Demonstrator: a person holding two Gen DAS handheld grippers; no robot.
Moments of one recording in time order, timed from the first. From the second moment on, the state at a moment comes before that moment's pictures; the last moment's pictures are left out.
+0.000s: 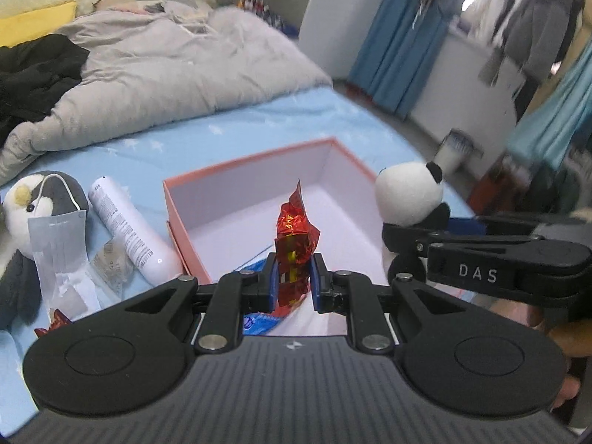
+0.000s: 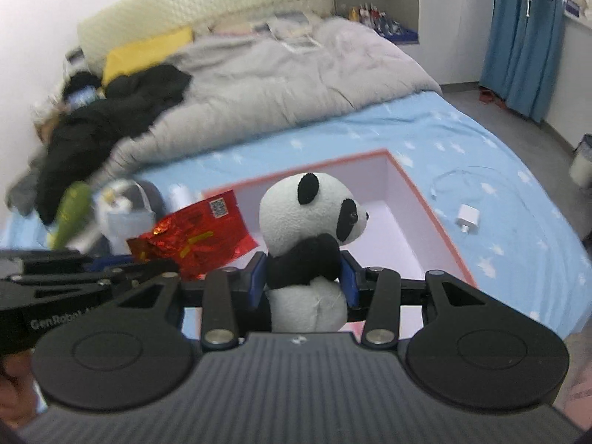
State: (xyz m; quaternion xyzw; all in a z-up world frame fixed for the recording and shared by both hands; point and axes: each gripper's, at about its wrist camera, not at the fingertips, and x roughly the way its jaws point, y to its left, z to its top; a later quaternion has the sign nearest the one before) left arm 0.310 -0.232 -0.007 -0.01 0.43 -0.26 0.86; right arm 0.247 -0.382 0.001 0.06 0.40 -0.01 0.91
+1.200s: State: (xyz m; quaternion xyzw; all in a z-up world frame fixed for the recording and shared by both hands) left arm 0.308 -0.202 -0.001 -0.01 0.42 -0.22 0.88; right arm 0.236 -0.401 -0.018 0.08 0.39 -0.04 0.92
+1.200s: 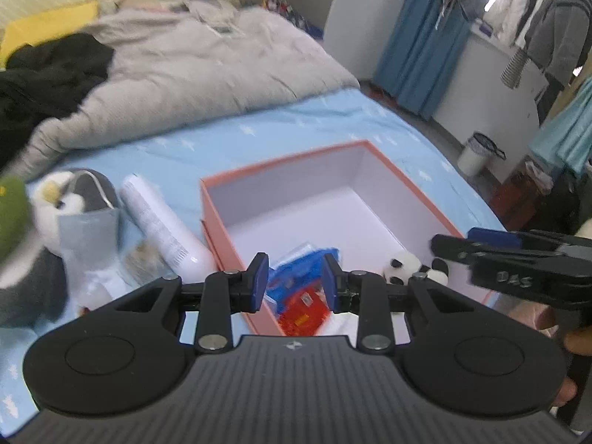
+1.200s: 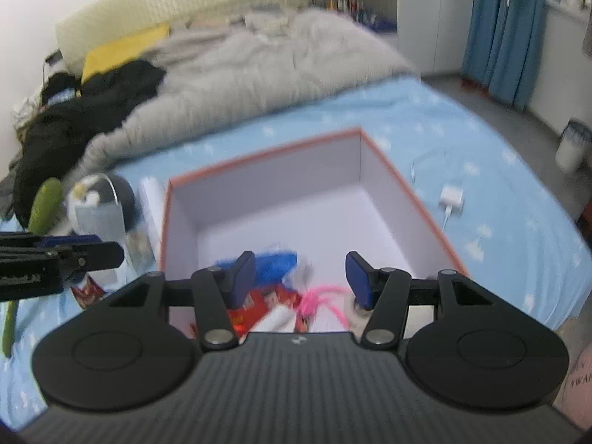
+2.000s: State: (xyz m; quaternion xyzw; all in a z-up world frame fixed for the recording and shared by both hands) left arm 0.208 -0.085 0.022 -0.03 0.32 -0.17 0.93; right arm 0.161 -0.306 0.014 0.06 0.28 0.05 0.96
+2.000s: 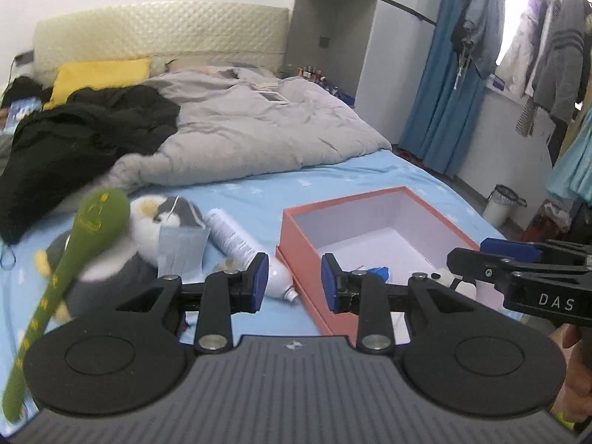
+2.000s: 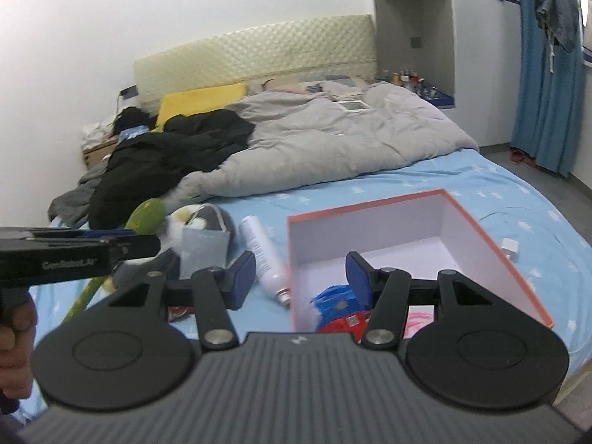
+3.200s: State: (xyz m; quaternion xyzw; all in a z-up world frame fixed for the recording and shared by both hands) left arm 0.131 0.026 -0.089 -0.14 0.38 -0.06 0.91; right arm 0.106 -0.210 -0.073 0.07 0.34 0.12 0.93
